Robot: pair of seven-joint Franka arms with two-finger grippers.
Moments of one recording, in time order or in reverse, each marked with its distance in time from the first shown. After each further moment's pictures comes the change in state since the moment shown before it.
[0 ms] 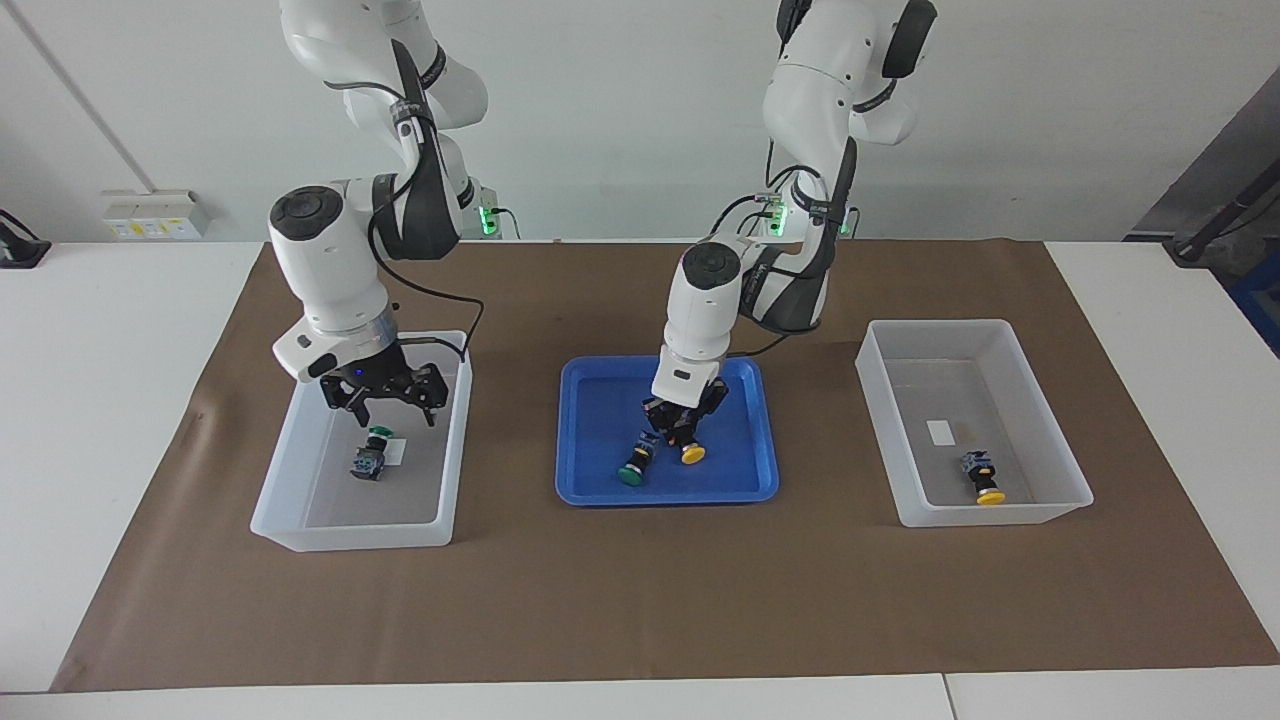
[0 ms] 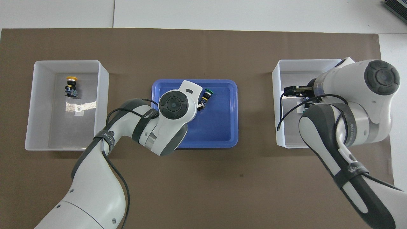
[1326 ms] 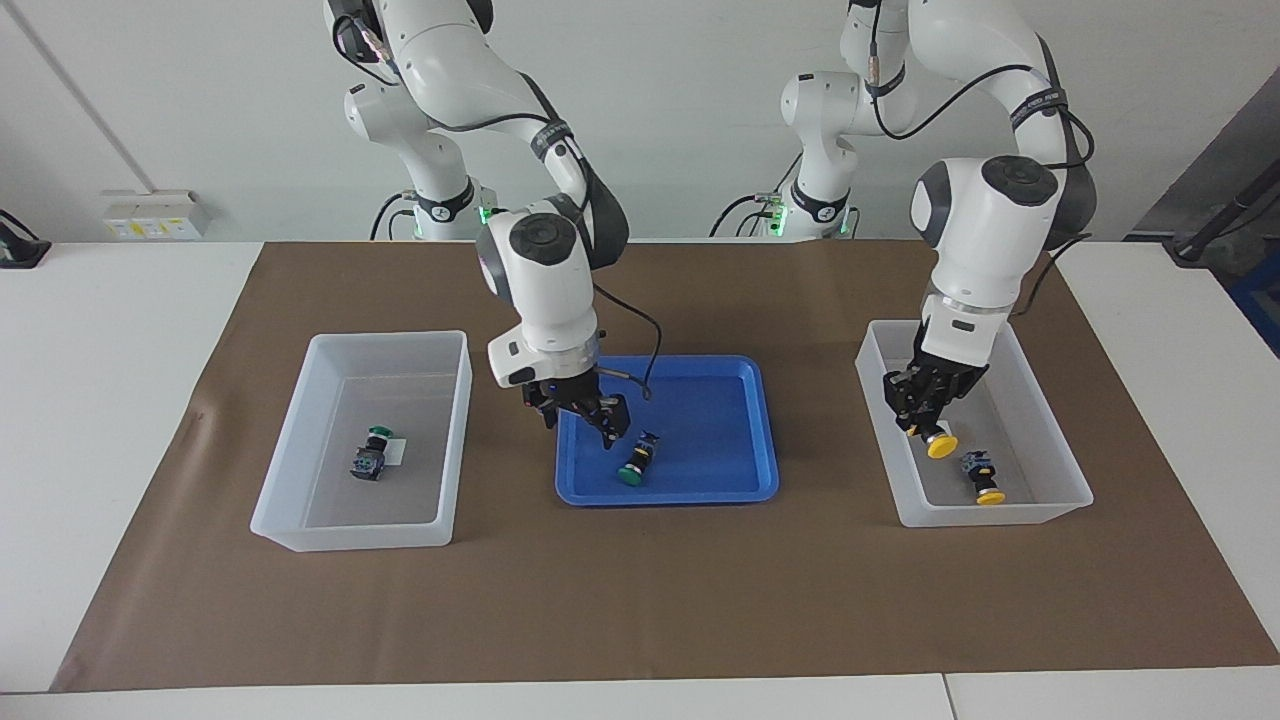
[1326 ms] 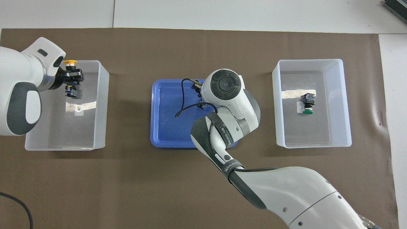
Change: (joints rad) left arm 0.553 -0.283 0.034 -0.064 0.005 -0.112 0.832; right arm 0.394 0.424 0.009 0.397 -0.001 0.039 0.887
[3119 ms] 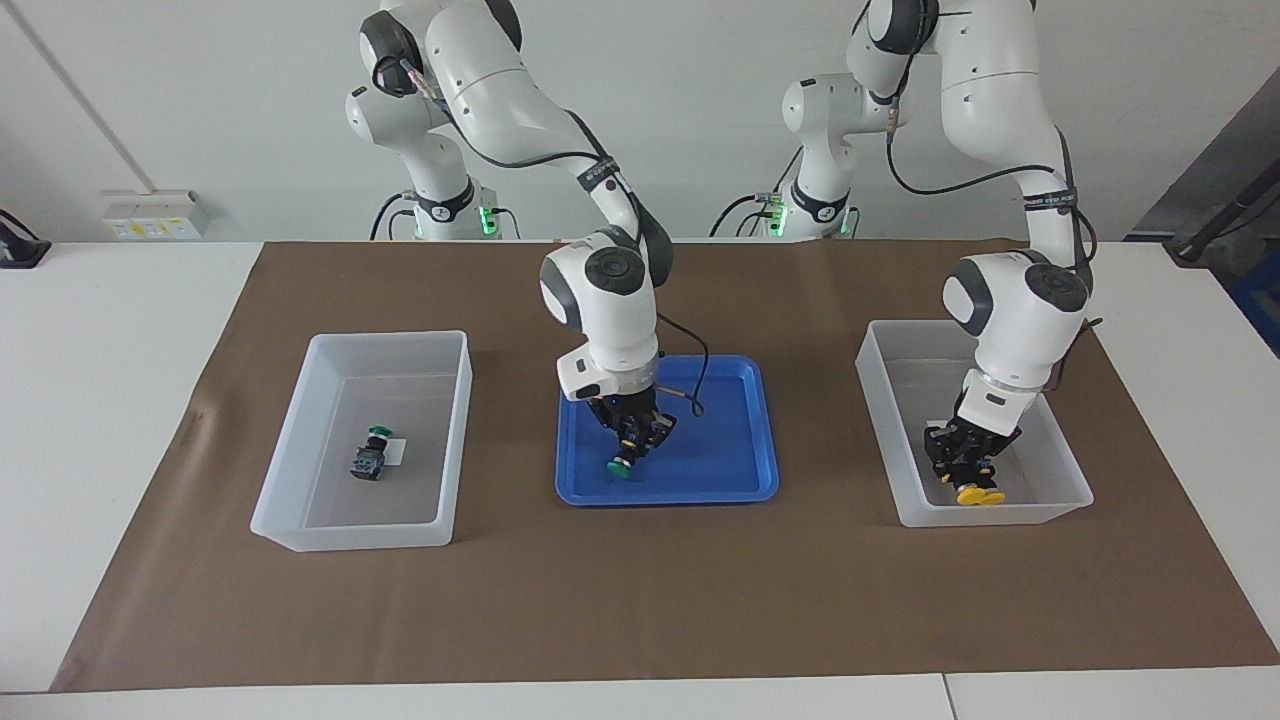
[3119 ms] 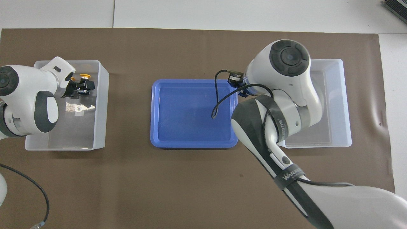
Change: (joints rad) left arm 0.062 0.182 -0.012 -0.068 -0.067 0.250 0.115; right arm -0.198 -0.294 -0.007 -0.056 0.005 -0.316 -0.513
